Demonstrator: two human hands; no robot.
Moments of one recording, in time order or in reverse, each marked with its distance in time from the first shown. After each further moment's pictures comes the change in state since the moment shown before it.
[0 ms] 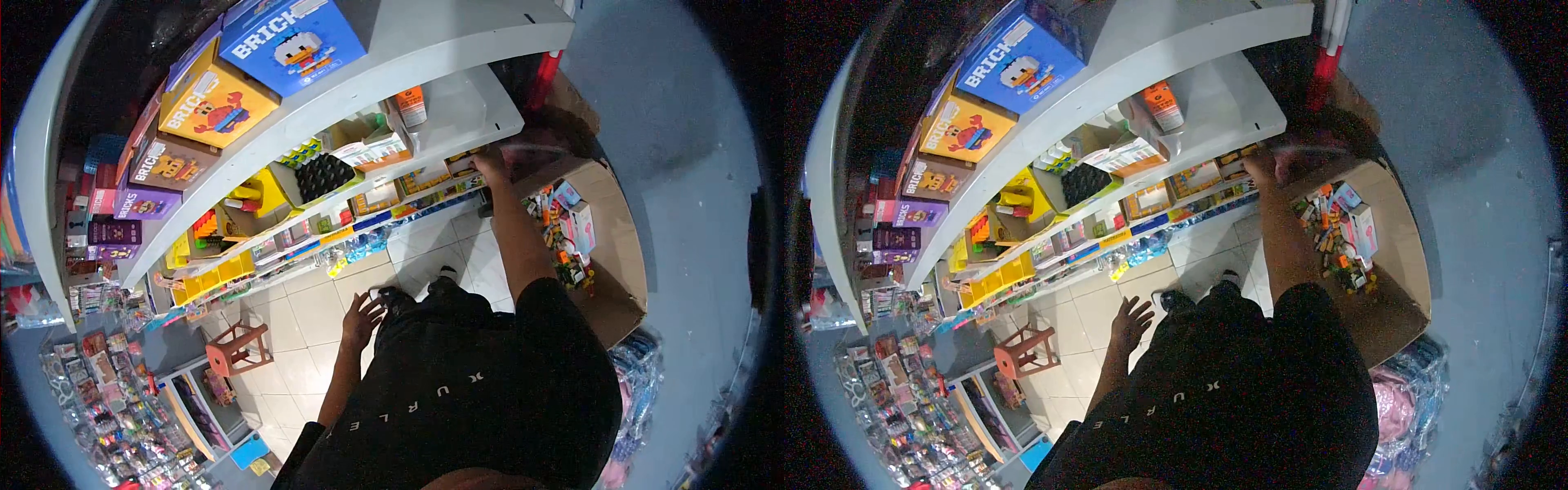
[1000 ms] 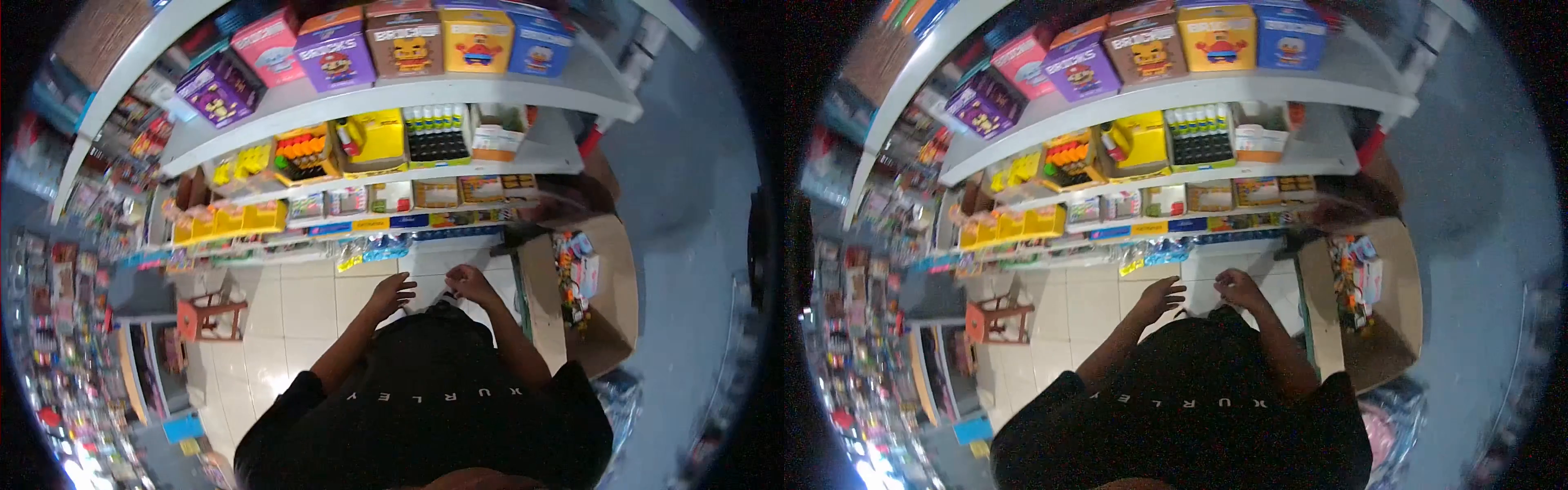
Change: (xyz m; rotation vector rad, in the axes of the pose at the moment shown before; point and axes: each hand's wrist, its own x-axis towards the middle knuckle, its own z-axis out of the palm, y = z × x) left_hand -0.003 0.023 -0.050 0.130 -0.242 0.037; right_hand -0.363 -0.091 0.096 0.104 -0.661 0.007
